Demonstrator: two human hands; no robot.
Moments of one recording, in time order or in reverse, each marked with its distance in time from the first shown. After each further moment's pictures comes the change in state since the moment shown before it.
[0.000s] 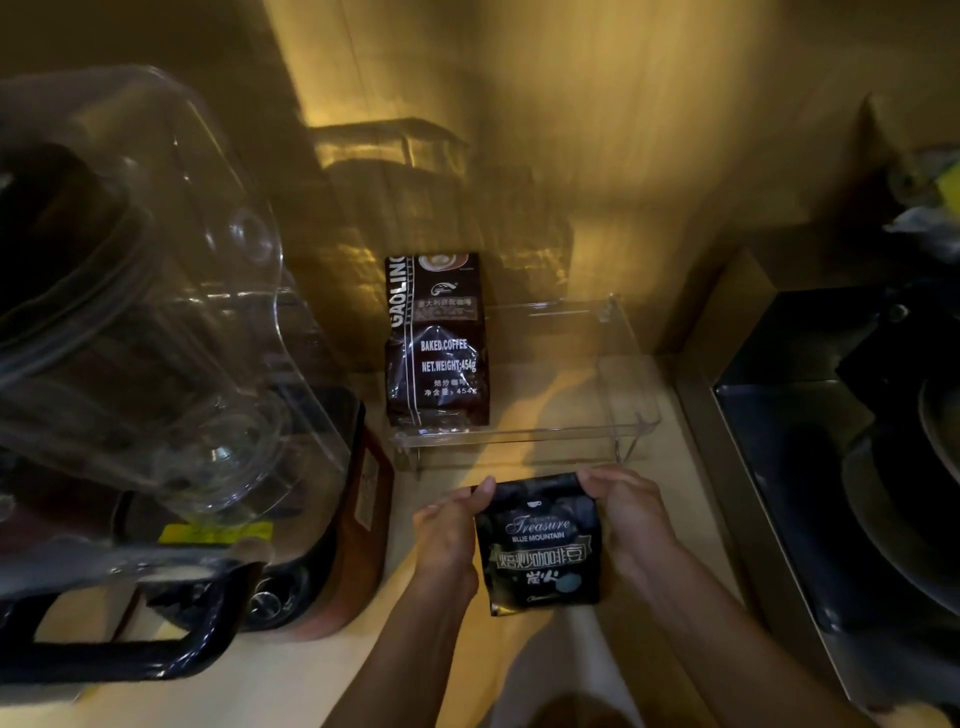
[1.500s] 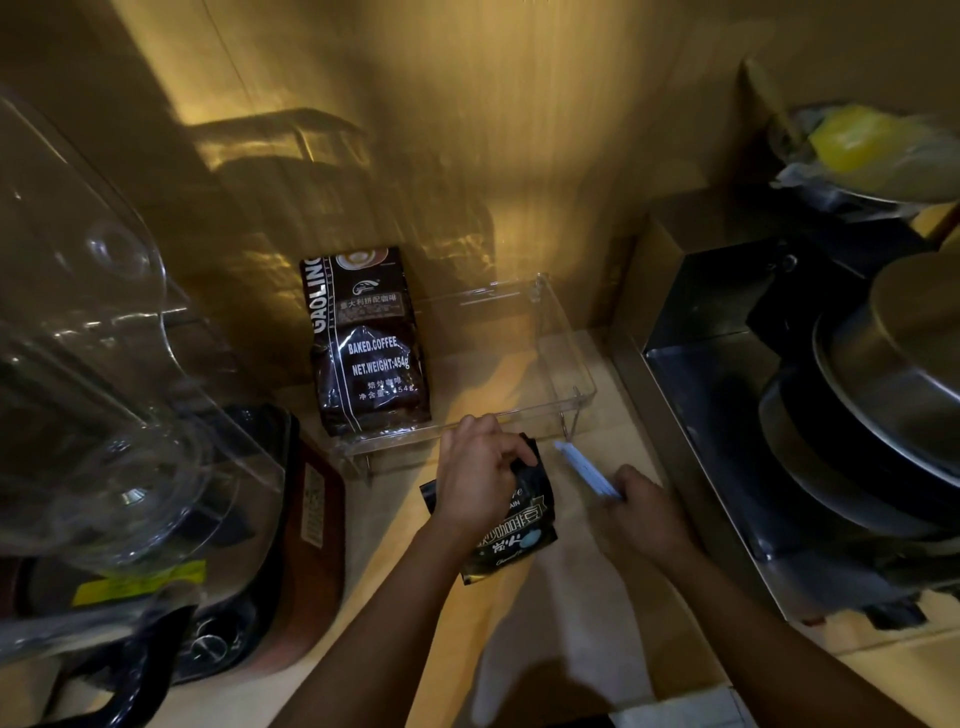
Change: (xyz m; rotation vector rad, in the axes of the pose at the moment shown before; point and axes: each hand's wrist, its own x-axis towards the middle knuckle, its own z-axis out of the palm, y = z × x) left_hand -0.003 0.014 0.058 1.108 -0.379 1.007; right_hand 0.047 0.041 -0.095 -0.992 0.161 -0.331
